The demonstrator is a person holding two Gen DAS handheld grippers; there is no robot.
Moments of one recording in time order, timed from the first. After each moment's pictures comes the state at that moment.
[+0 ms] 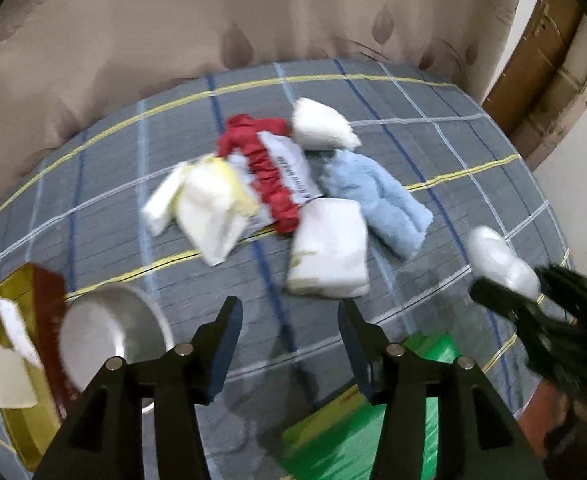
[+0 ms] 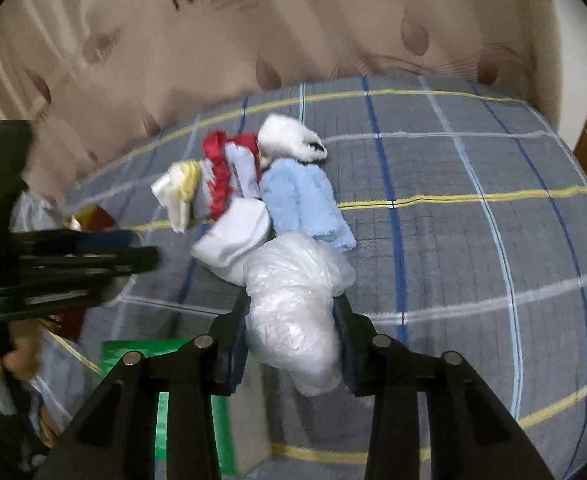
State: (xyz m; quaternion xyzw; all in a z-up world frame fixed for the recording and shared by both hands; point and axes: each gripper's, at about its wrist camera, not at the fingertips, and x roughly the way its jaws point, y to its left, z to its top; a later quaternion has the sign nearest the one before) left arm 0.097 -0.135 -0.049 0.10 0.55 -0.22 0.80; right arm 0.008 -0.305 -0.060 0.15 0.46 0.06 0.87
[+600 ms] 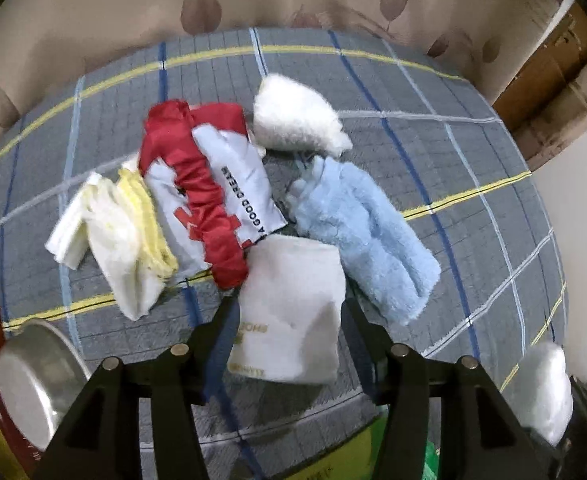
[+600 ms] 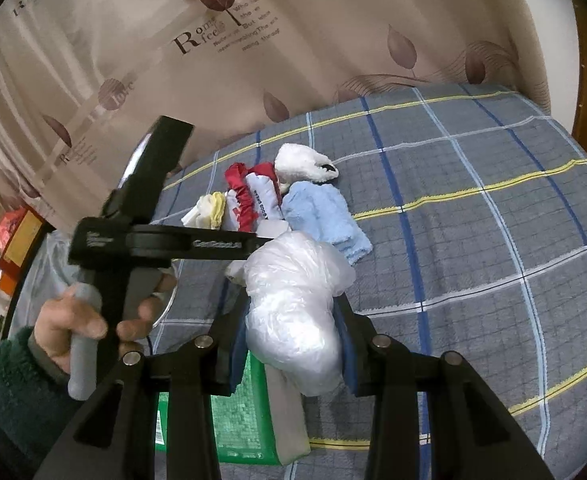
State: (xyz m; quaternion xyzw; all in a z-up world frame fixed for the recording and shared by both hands) left arm 0.150 -0.182 -0.096 0.06 0.60 -0.23 0.76; right arm -0.009 -0.307 -0.054 0.20 0.41 0.07 0.89
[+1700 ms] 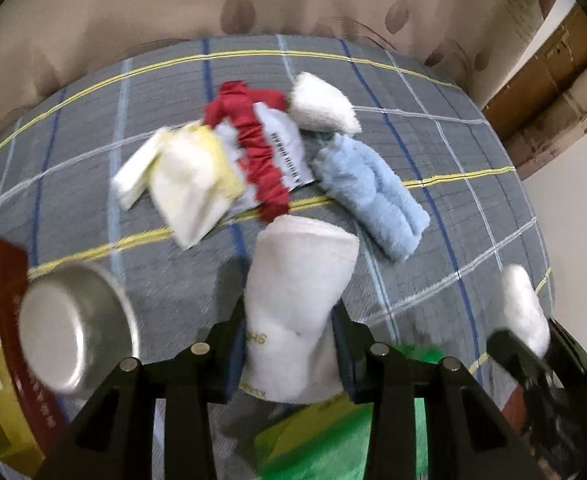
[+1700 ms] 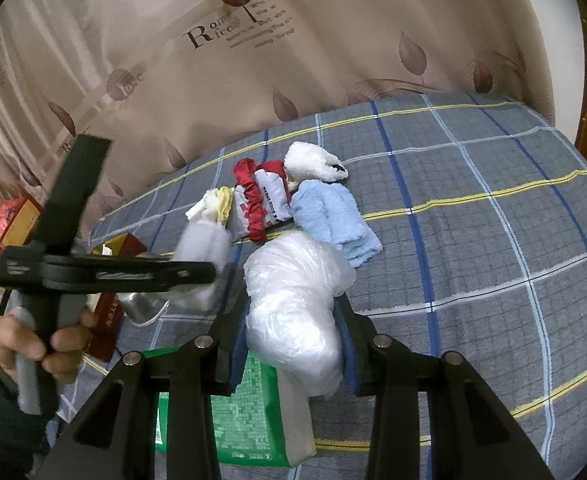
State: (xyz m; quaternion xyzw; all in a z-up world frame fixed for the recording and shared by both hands) left arm 0.106 -0.122 -0.063 0.04 0.59 -0.22 0.77; right arm -0.012 -0.292 -0.055 0.18 0.40 0.07 0.90
